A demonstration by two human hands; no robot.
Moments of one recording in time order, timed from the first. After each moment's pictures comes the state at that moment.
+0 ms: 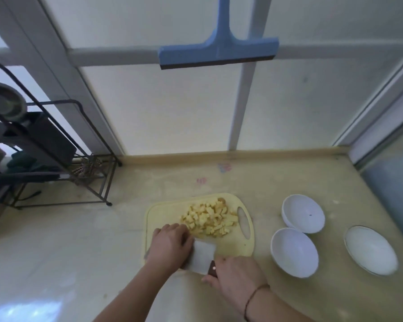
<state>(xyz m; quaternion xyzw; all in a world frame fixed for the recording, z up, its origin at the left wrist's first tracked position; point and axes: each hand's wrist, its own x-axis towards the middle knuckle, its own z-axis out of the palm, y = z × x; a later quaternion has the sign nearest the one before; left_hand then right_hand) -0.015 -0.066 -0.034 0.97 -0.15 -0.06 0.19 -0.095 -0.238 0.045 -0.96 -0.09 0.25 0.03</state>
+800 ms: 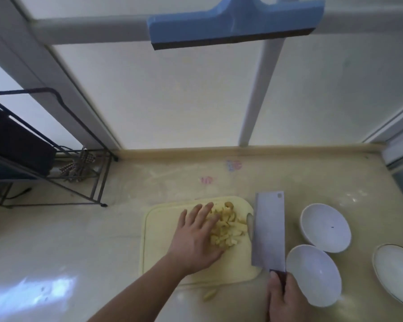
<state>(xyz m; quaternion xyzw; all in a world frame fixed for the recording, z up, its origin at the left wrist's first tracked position) 0.024 -0.108 -0.050 0.95 -0.28 -0.11 0.13 -0.115 -0.301 -0.041 -0.90 0.28 -0.11 0.32</state>
